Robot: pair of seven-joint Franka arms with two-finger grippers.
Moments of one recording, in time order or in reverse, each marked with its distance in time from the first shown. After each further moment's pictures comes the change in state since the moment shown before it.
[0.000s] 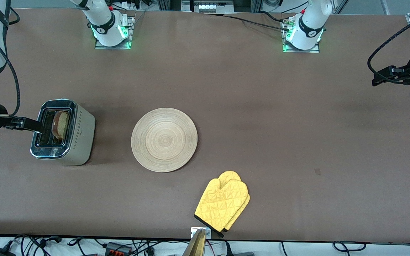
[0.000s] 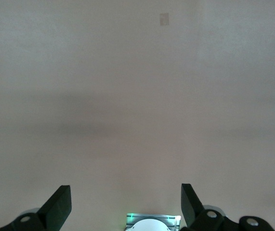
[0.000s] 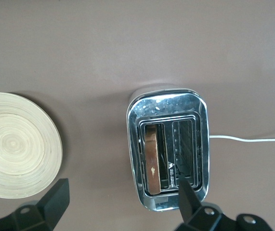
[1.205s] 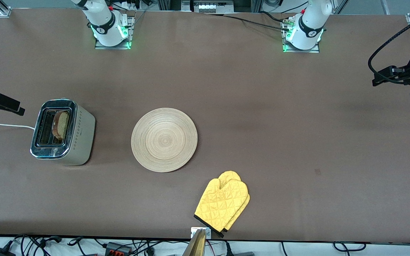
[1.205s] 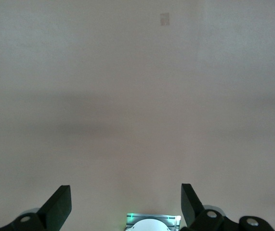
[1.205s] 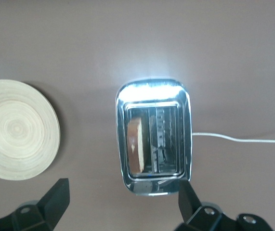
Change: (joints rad) left arm 0.002 0.000 0.000 0.000 0.000 0.000 0.000; right arm -0.119 -0.267 0.058 -0.320 0.019 0.109 -0.118
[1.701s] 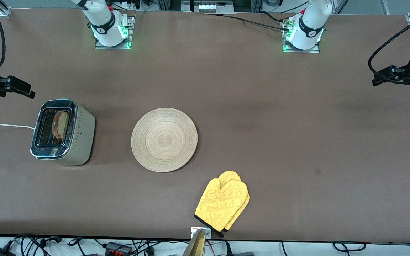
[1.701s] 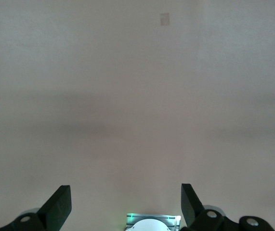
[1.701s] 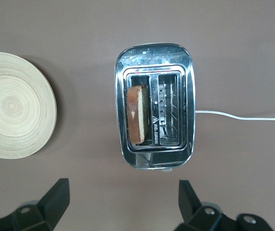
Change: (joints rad) left arm 0.000 0.000 0.000 0.000 0.000 0.000 0.000; right arm 0.001 -0.149 0.009 -0.203 -0.018 0.032 0.000
